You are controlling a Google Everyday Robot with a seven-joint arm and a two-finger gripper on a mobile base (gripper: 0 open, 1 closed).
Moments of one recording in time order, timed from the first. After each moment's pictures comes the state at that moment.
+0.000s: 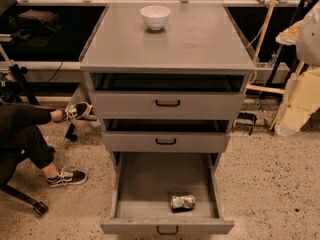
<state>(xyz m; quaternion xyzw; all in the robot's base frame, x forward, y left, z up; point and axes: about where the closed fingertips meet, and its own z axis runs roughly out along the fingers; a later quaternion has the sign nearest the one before) 0.439 -0.213 0.989 -0.60 0.78 -0.05 0.18</state>
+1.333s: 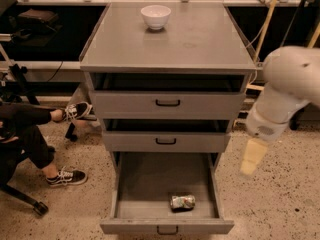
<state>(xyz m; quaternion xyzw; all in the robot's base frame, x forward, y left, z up) 0.478 -0.249 0.732 -0.54 0.84 0.06 0.02</state>
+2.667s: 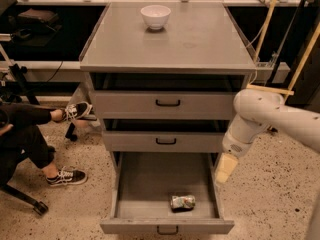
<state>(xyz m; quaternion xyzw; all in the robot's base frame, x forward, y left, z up) 0.524 -0.228 0.575 -0.53 0.84 0.12 0.00</state>
